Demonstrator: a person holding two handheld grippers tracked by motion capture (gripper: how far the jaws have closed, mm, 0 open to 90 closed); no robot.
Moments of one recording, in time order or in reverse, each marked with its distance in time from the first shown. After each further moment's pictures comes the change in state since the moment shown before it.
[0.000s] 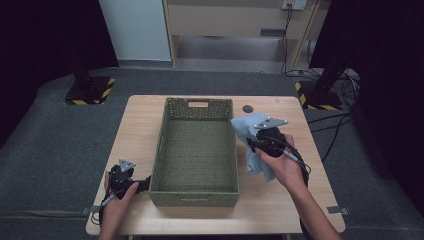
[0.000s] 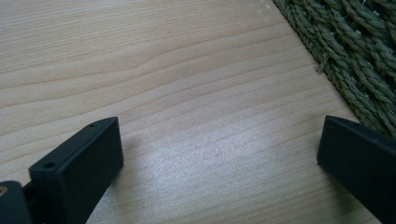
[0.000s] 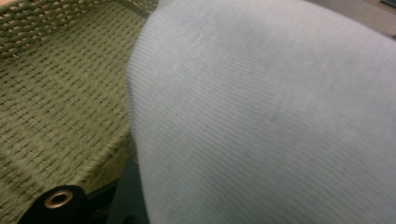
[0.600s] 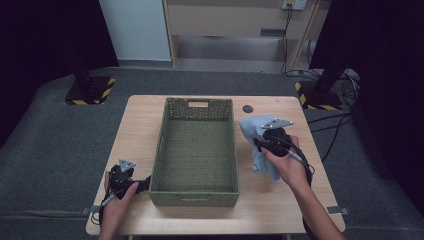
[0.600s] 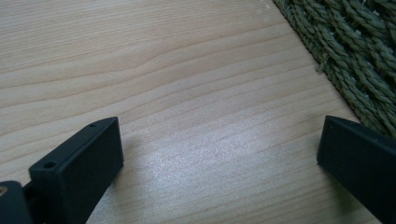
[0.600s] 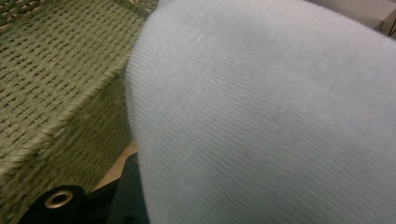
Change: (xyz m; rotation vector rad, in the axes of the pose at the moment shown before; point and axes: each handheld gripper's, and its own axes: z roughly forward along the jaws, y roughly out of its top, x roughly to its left) left arm 0.000 0.000 0.000 -0.001 0.000 0.000; right arm -0.022 -0.016 0.012 0.020 -0.035 0.040
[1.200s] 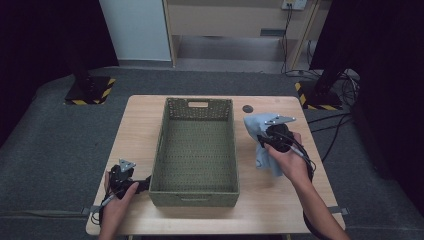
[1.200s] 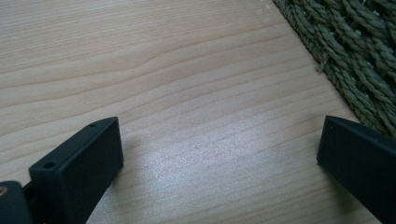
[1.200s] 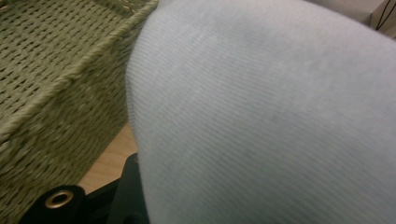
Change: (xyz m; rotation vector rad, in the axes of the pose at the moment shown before) left arm 0.000 0.000 0.000 0.001 0.000 0.001; right arm -0.017 0.003 0.012 0.015 -0.032 0.022
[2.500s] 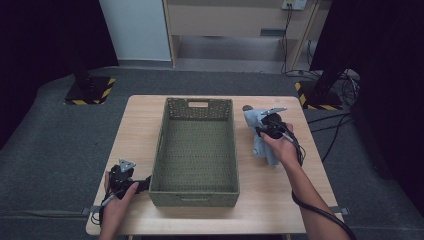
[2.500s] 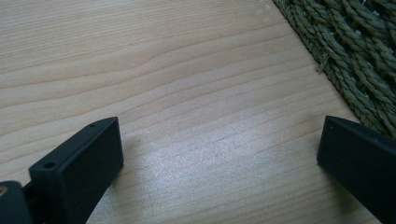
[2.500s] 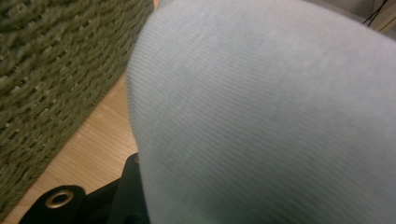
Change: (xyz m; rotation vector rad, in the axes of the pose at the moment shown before) left arm 0.000 0.000 0.000 0.000 0.001 0.000; right arm -0.031 0.006 0.079 0.073 -0.016 0.041
